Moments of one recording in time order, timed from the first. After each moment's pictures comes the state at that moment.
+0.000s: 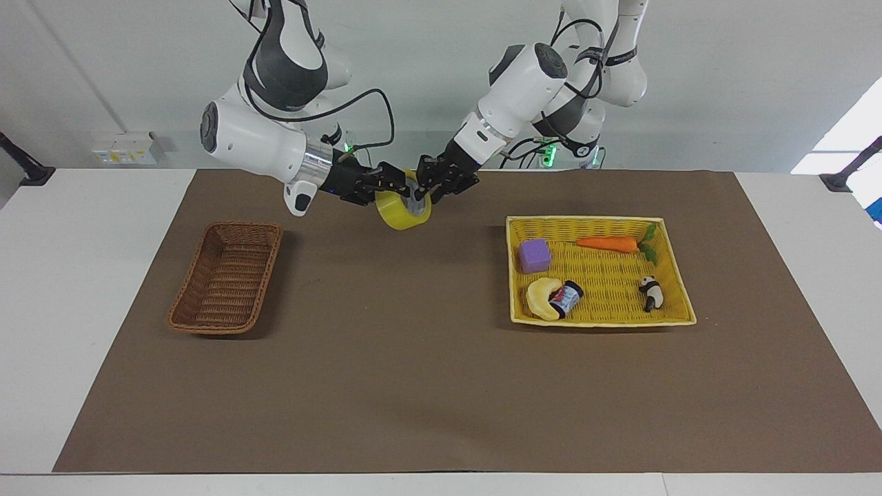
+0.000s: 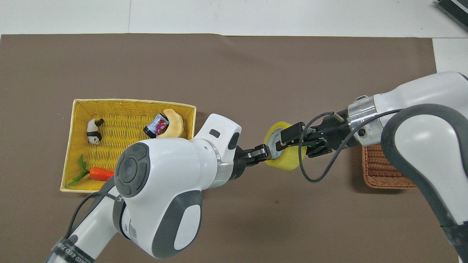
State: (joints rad) left arm -0.76 0.01 0.02 -1.95 -0.61 2.36 -0.65; right arm 0.18 0.04 -0.03 -1.90 0.85 1.73 0.08
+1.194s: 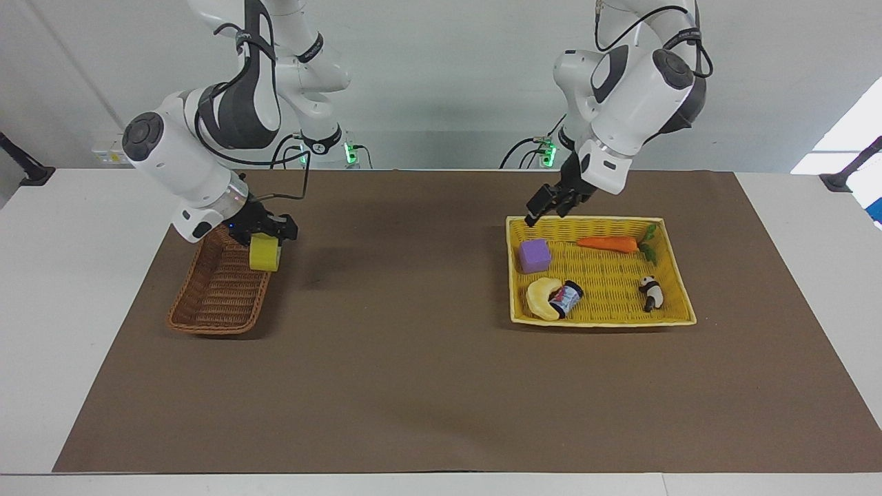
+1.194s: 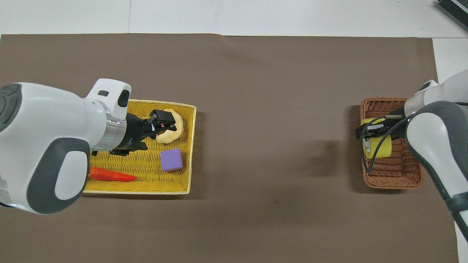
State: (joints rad) left arm -0.39 -0.06 0.07 -1.95 -0.30 1.99 -0.63; right arm -0.03 0.10 -0.04 -1.87 0.18 1.79 -0.15
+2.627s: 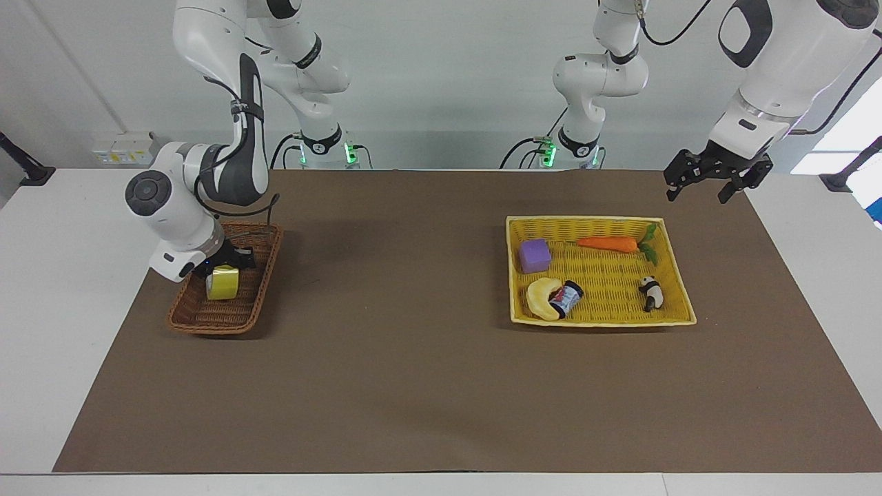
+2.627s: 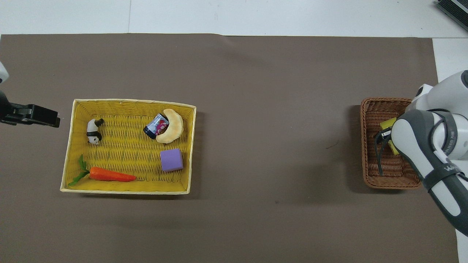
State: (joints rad) left arm -0.10 -0.01 0.06 -1.59 -0.01 1.59 0.07; right arm -0.11 0.25 -0.03 -1.92 -0.07 1.98 -0.34
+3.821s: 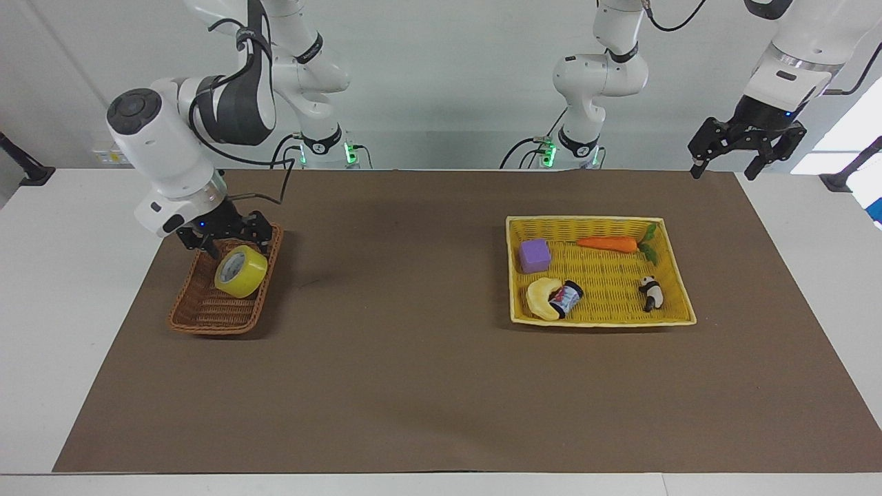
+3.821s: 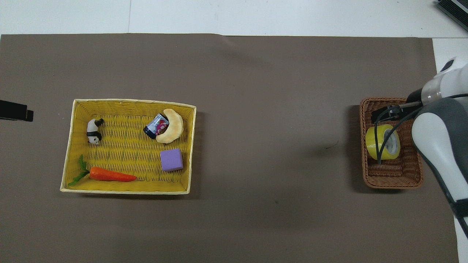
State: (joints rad) left arm -0.08 -0.05 0.06 -1.53 -0.02 1.57 0.07; right arm -0.05 0.08 0.02 -1.76 0.01 1.82 -0.10
